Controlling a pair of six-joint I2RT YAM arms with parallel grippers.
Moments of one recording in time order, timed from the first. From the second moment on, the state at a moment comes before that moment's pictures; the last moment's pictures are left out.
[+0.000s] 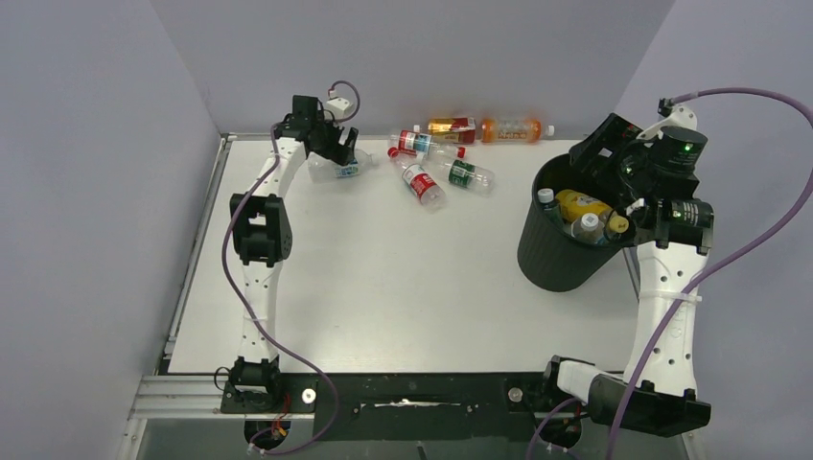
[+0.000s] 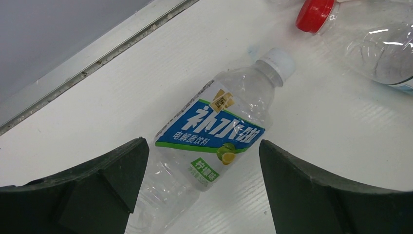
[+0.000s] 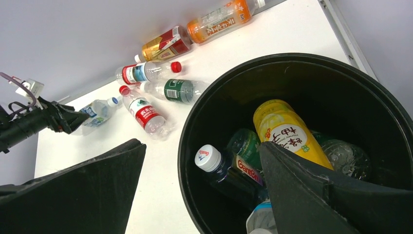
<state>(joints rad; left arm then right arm) -0.14 2.50 2.35 -0.60 0.32 0.30 -0.20 1.17 1.56 -0.79 -0.16 0.38</state>
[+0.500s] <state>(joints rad) -0.12 2.53 2.34 -0.57 0.35 0.29 -0.14 1.17 1.56 -0.79 -0.16 0.38</state>
